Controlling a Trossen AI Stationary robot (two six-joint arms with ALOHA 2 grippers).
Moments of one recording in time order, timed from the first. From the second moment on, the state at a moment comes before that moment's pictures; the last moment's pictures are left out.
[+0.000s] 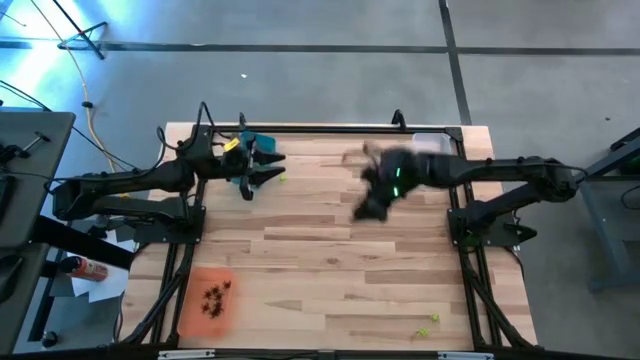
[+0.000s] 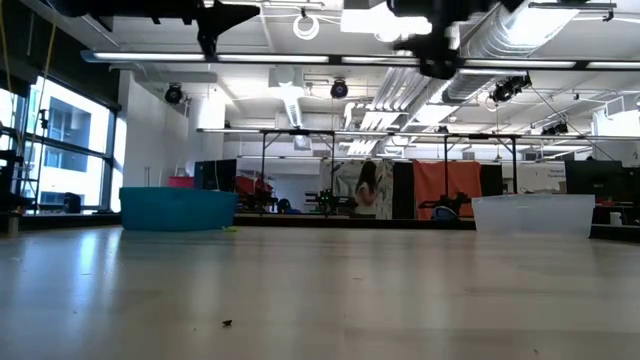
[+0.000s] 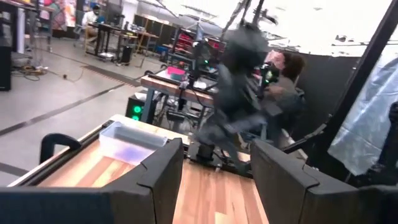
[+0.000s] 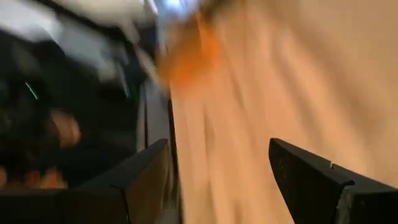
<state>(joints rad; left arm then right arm) 0.30 0.89 0.62 0.34 0.22 -0.29 -0.12 1.28 1.04 -0.32 -0.49 0.68</state>
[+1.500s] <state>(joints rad) 0.30 0.89 0.62 0.33 0.20 -0.34 0.87 1.57 0.61 -0.21 -0.45 2.28</state>
